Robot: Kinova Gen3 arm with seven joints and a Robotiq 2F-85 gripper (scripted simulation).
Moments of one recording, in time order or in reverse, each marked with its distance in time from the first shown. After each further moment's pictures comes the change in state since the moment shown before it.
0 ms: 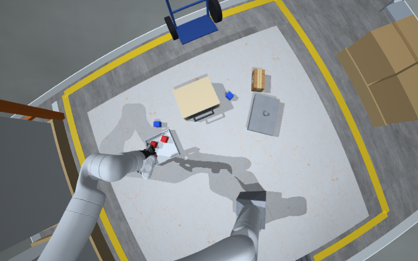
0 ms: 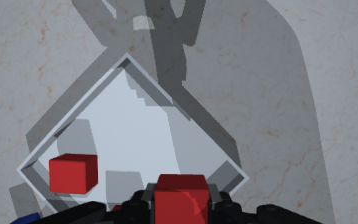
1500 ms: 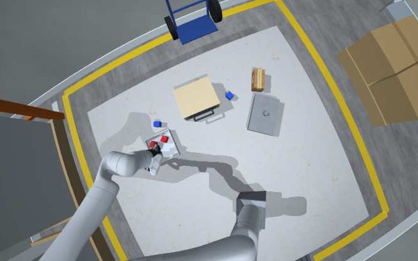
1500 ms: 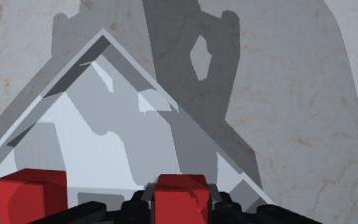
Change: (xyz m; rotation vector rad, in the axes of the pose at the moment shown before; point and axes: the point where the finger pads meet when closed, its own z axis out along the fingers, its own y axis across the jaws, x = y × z) arm 0.000 0.000 0.069 0.000 0.000 0.000
